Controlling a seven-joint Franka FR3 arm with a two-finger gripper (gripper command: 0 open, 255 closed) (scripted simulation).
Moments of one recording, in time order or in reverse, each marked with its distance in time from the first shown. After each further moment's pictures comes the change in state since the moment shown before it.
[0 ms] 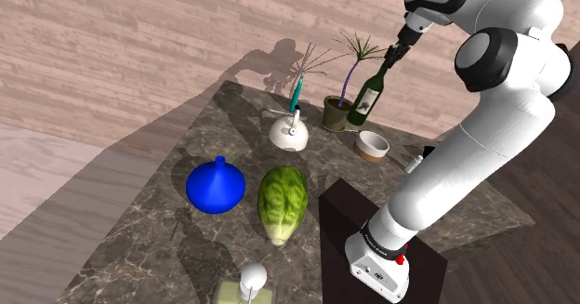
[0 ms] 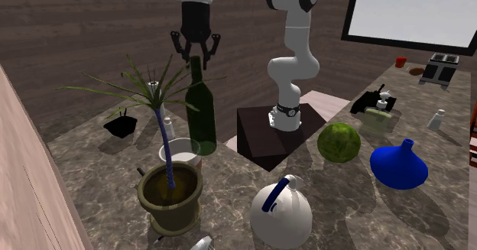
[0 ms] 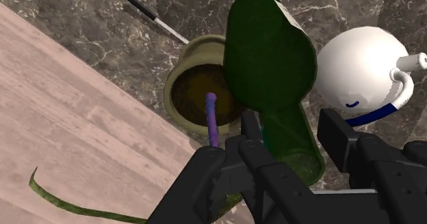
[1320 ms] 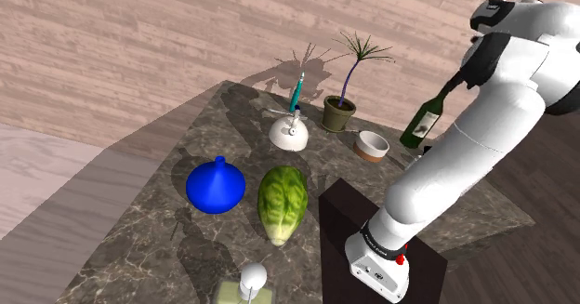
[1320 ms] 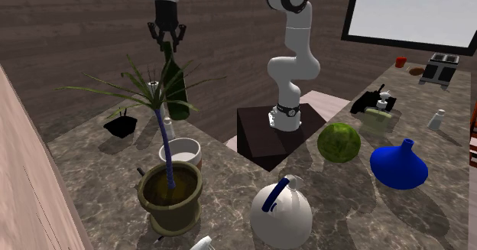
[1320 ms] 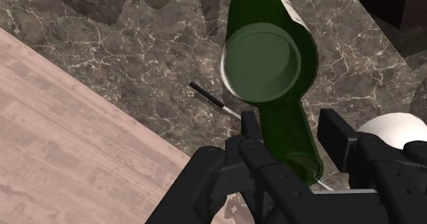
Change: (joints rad) arm -0.194 0.059 -0.331 0.063 0.112 -0.084 -0.525
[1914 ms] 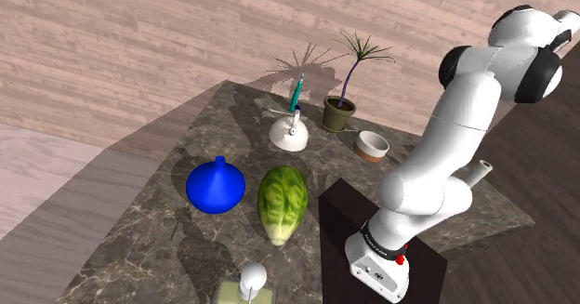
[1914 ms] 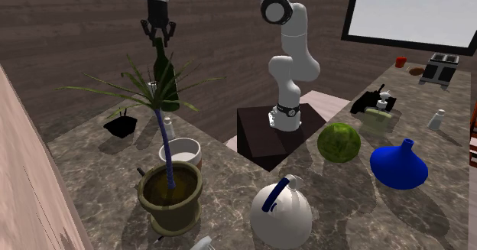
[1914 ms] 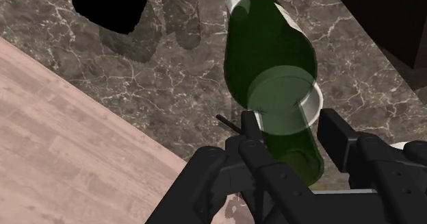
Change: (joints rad) arm -0.367 0.310 -0.037 0.217 0.310 -0.142 -0.348
